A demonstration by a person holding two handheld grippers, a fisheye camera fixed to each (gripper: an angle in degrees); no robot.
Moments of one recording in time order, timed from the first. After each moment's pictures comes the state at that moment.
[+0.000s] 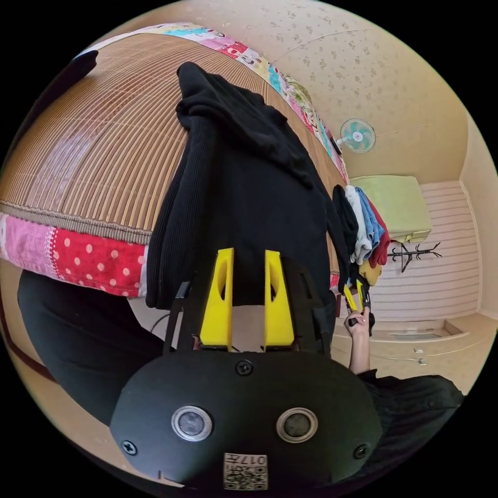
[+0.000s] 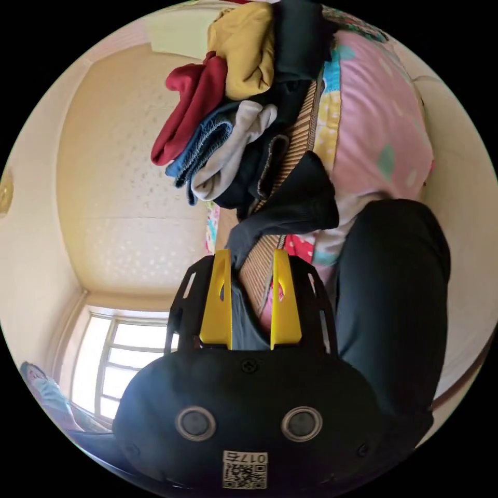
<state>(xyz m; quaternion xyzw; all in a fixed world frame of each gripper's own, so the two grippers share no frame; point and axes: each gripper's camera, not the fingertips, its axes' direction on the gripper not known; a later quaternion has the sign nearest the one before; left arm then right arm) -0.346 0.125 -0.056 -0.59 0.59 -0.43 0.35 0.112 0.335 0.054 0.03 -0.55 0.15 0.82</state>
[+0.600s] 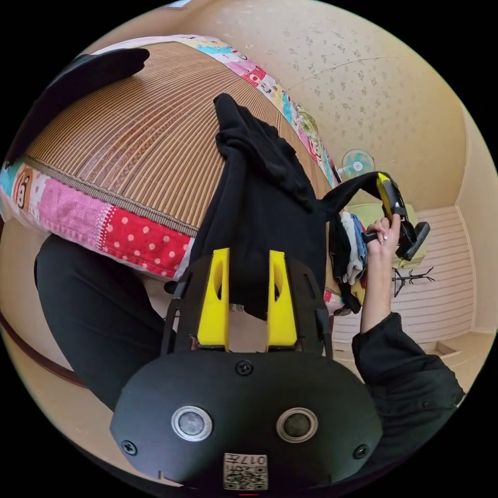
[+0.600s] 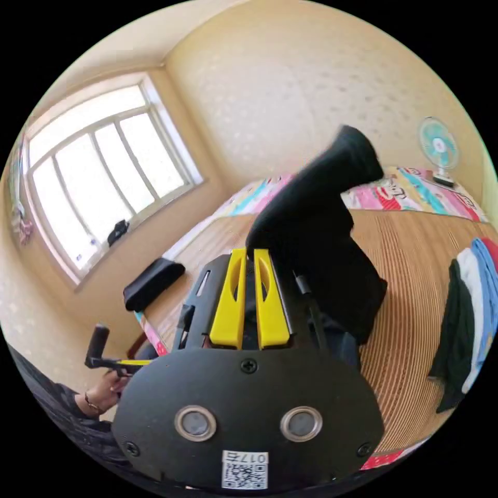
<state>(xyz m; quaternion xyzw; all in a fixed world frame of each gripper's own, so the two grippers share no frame) -0.404 0.150 -0.067 -0.59 0.54 -0.49 0.36 -0.378 0.414 -0.136 0.16 -0.42 -0.45 0.77</state>
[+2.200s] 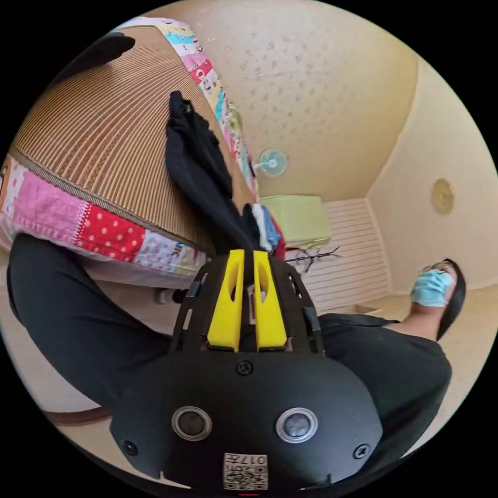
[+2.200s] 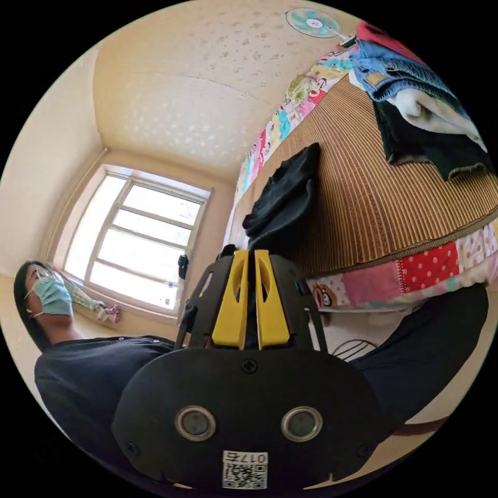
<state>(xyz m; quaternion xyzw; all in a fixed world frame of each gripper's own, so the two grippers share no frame) -0.556 0.237 -0.044 -0.38 0.64 -0.63 0.19 -0.077 0.394 -0.042 -0.08 -0.59 -0.23 0.77</state>
